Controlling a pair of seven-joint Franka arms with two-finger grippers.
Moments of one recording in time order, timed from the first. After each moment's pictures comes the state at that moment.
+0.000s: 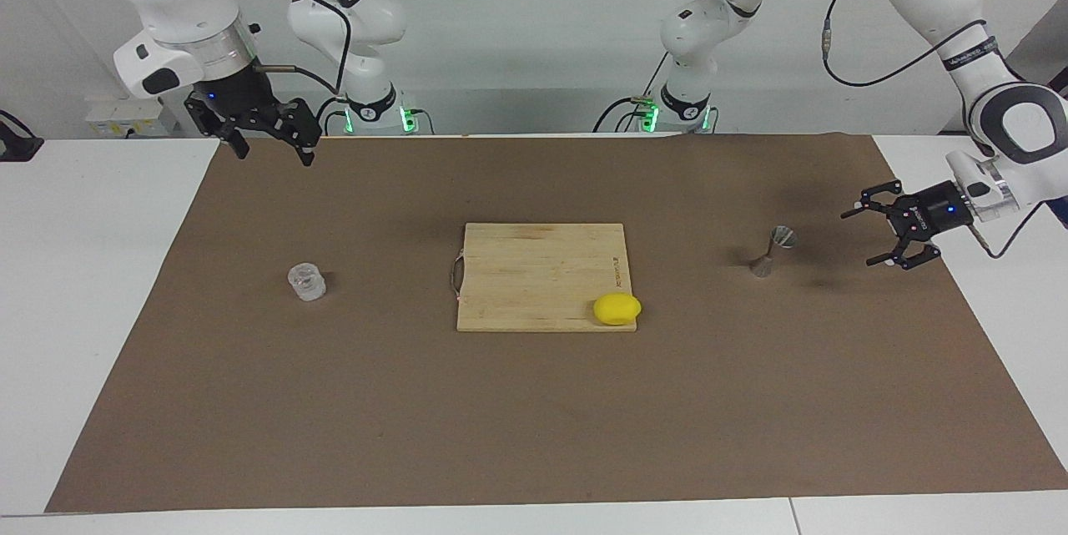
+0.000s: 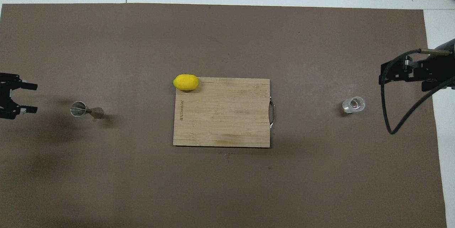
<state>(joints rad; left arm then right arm) 0.53 0.42 -0.05 -1.61 -0.62 1.55 1.70 -0.01 0.06 0.07 -1.43 -0.01 1.46 0.24</state>
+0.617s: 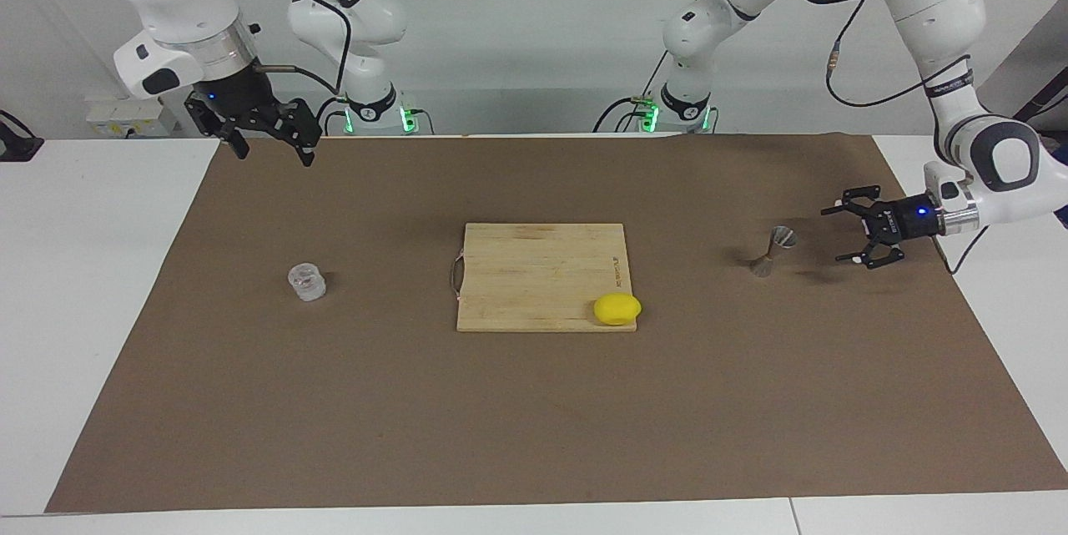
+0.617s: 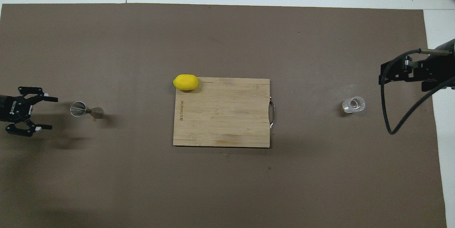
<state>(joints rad) 0.59 0.51 -0.08 -1.72 -0.76 1.42 2.13 -0.01 0.06 0.07 -1.43 -0.01 1.46 0.24</state>
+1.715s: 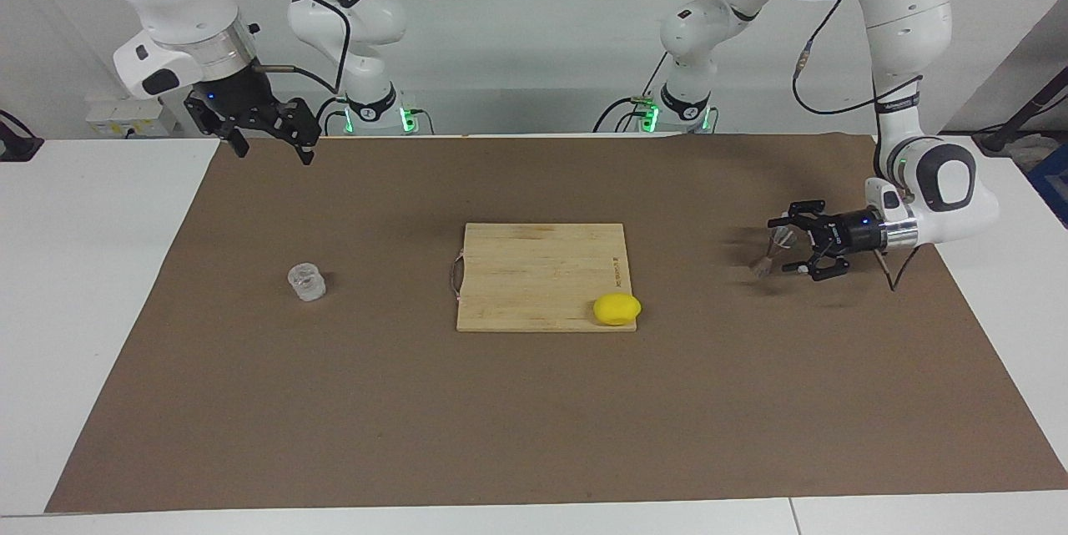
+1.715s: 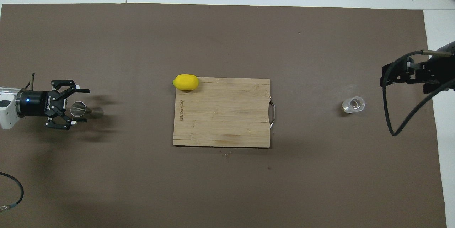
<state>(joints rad) 0.48 0.47 -0.08 -1.87 -1.00 1.48 2.34 -0.02 0.06 0.07 -1.43 -0.01 1.44 0.24</state>
